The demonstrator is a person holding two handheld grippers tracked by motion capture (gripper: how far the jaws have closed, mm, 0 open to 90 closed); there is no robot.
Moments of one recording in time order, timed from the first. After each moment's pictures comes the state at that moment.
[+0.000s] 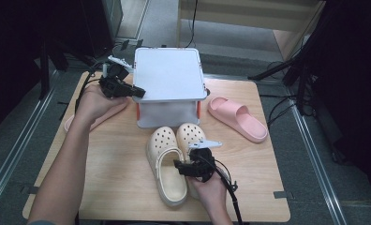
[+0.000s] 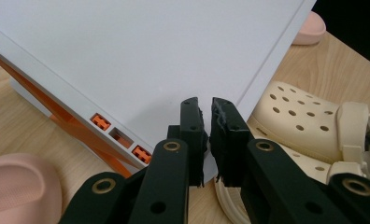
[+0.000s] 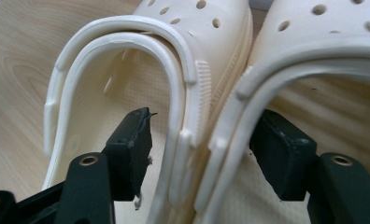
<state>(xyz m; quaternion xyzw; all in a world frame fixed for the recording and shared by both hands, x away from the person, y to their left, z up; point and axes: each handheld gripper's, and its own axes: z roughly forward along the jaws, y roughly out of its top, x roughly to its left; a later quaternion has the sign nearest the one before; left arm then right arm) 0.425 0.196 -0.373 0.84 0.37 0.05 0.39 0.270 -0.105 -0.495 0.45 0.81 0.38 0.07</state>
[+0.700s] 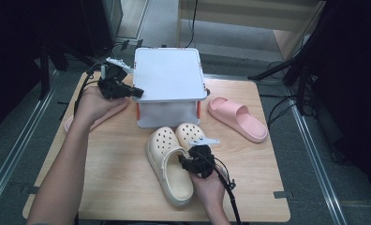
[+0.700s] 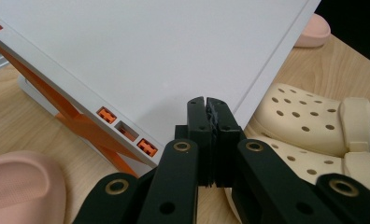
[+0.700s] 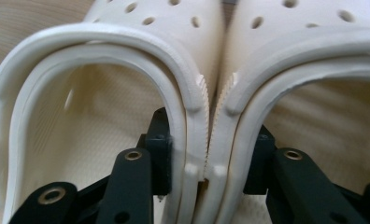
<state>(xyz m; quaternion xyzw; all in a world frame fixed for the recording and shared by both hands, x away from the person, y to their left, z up) 0.422 0.199 -0.376 0.83 0.38 0.06 0.39 0.278 -0.106 -0.497 0.48 0.80 0.35 0.09</state>
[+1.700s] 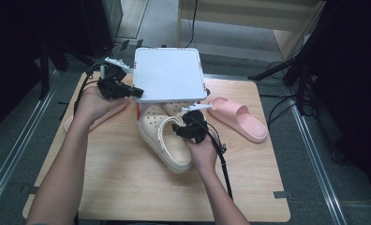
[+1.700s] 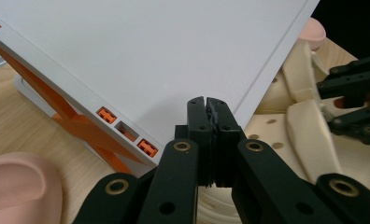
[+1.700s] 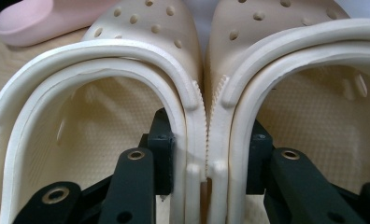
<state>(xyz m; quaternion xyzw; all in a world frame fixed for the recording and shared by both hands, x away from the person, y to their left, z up) 0.423 0.201 -0.377 0.83 0.38 0.06 0.40 0.367 -0.075 -0.460 0.43 0.81 0.38 0.10</state>
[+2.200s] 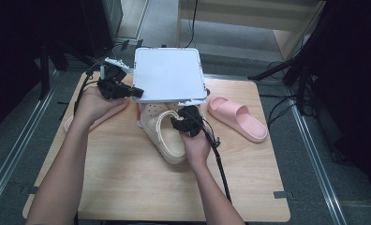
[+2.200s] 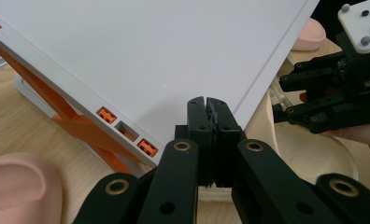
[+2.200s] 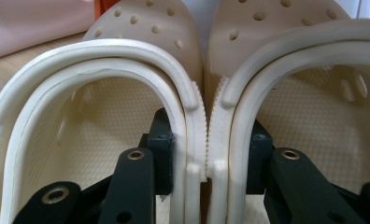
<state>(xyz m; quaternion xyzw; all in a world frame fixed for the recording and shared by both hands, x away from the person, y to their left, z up) 0.423 0.201 -0.377 0.83 0.38 0.06 0.40 0.391 -0.063 -0.478 0.46 0.79 0.38 0.14</state>
